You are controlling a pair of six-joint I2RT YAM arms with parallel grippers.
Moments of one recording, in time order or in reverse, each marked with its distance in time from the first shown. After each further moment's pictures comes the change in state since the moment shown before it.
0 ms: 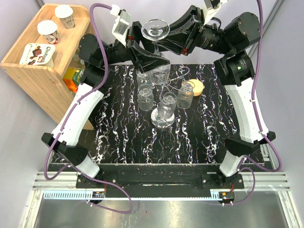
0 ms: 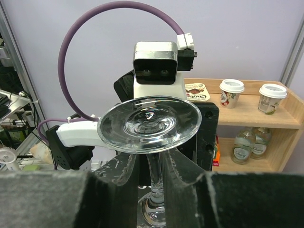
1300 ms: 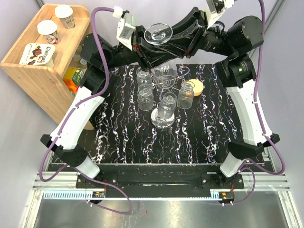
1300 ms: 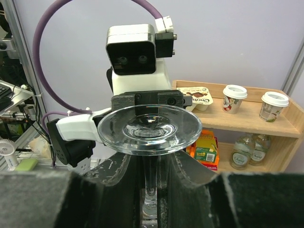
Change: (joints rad) left arm -0.126 0.000 0.092 -0.175 -0.134 0.219; right arm 0.001 -0.056 -0.103 0.090 -0.035 -0.009
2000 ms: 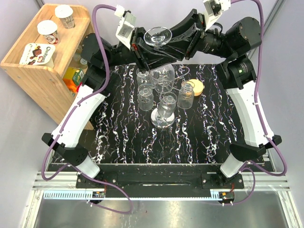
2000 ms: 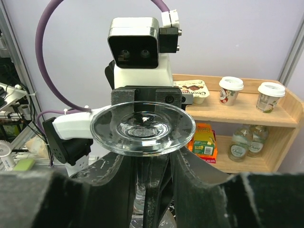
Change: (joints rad) left arm 0.033 0.014 -0.023 0.100 0.126 -0.152; right arm 0.005 -0.027 -0.050 -0.049 0.027 -0.040
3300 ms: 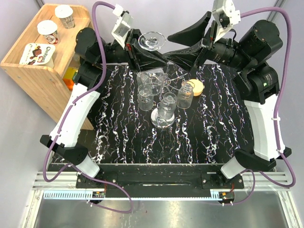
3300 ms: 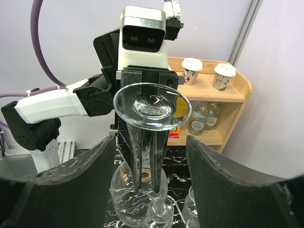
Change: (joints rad) left arm 0.089 -0.009 0.045 -0.146 0.138 0.011; right arm 0.019 -0.099 0.091 -0.418 0.188 -0.350
